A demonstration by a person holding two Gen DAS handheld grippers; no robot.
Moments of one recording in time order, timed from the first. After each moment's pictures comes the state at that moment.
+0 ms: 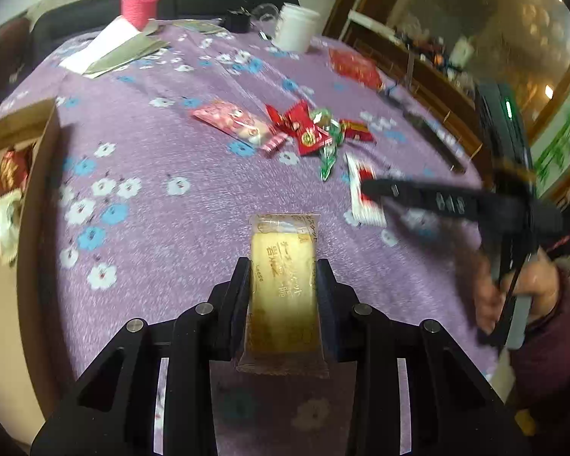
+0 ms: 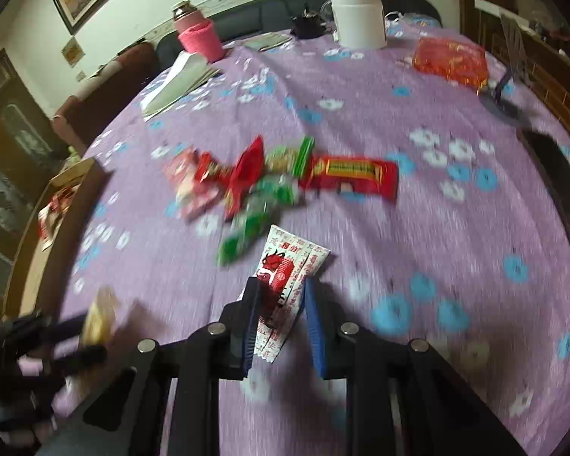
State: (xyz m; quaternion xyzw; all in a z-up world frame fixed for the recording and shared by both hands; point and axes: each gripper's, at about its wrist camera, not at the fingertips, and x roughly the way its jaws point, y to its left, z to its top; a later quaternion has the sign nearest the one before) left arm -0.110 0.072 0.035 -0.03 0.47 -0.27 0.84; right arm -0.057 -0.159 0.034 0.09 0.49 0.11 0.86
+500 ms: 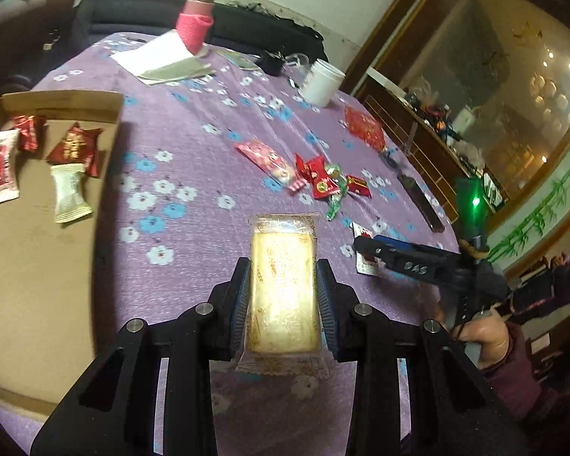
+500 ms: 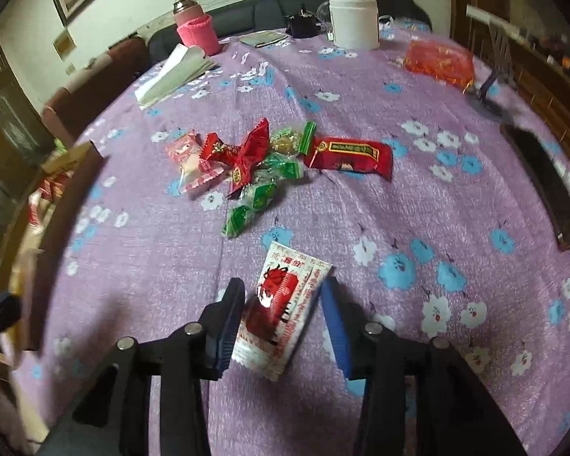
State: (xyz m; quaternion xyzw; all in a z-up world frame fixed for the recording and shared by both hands) left arm -0.134 0.131 0.067 -0.13 0.43 -0.24 0.86; right arm -0.073 -0.135 0.036 0.05 0.49 0.06 0.87
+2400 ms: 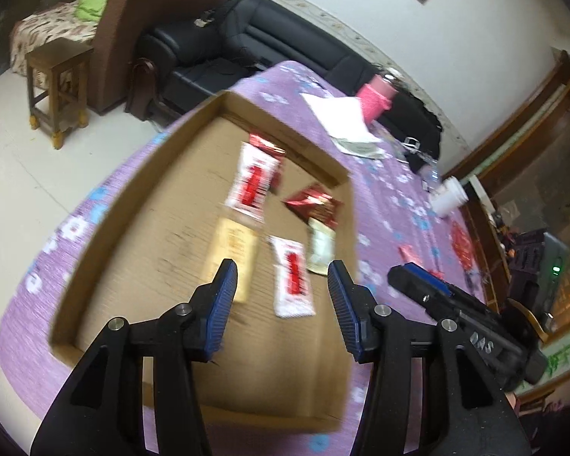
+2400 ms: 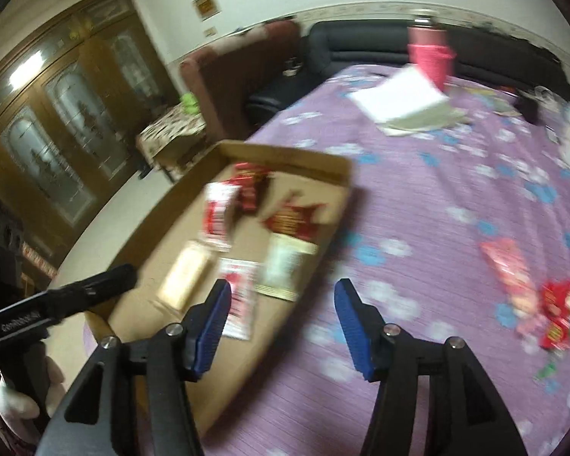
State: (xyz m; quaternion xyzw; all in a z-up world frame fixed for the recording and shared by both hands) left arm -0.130 0.313 0.077 -0.27 0.41 -0.04 0.87; right arm -0.044 0.085 0.094 0.01 0.44 0.30 0.85
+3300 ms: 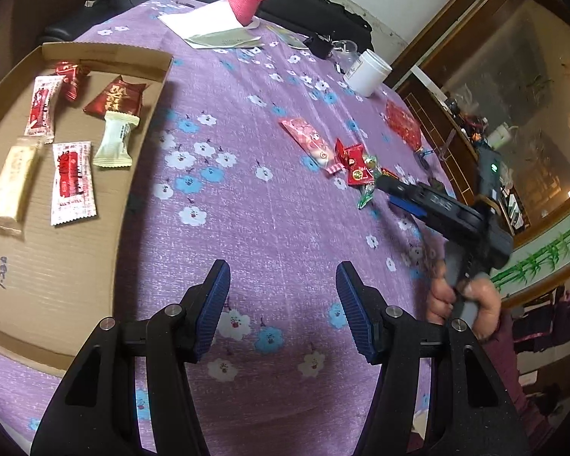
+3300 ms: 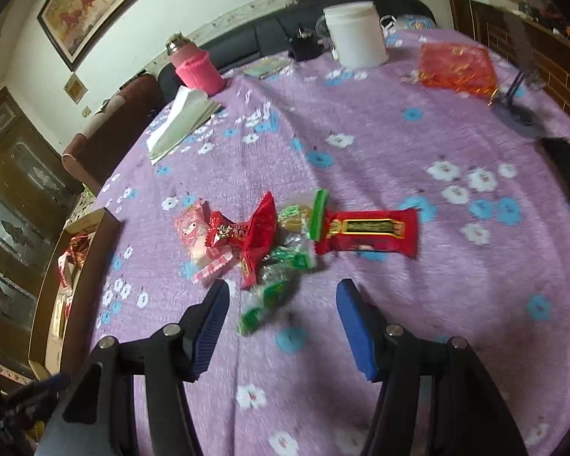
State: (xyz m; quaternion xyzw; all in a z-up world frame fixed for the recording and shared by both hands) left arm -0.128 0.140 0.059 -0.16 0.49 -0.17 0.84; right arm -0.022 -0.157 0.043 0.16 0.46 0.11 0.87
